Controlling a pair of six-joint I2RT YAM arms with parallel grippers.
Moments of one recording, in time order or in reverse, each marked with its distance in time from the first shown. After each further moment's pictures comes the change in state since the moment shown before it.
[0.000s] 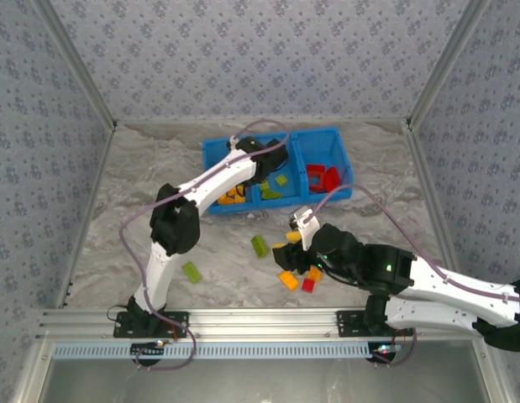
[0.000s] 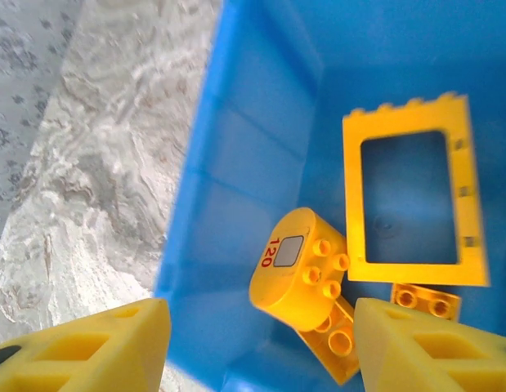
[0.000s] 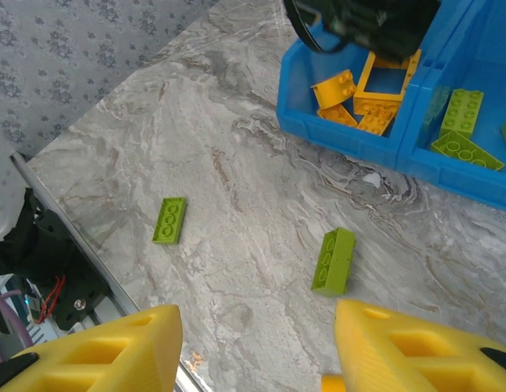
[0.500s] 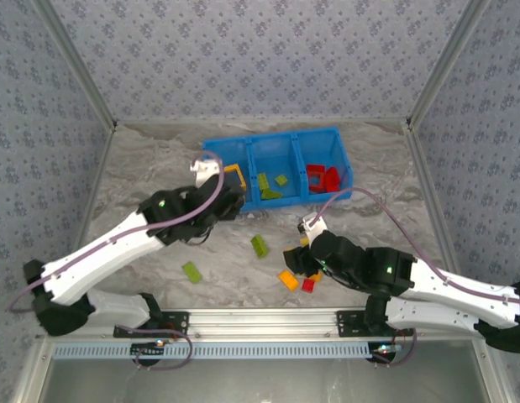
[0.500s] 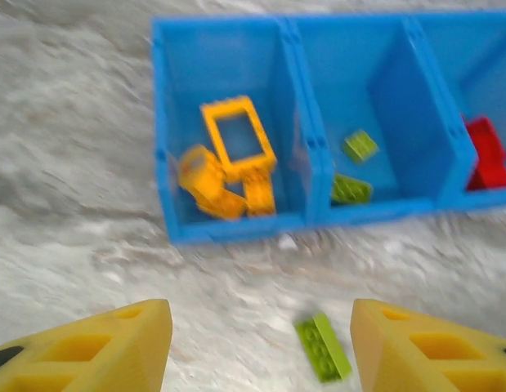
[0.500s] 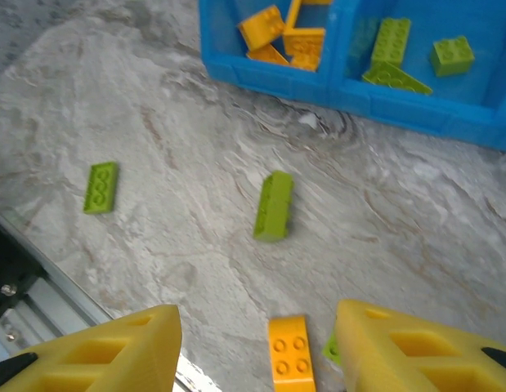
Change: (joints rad) left arm -0.268 -0.951 -0.713 0.373 0.253 0.125; right arm -0.001 -0.024 -0.044 -0.158 0.080 0.116
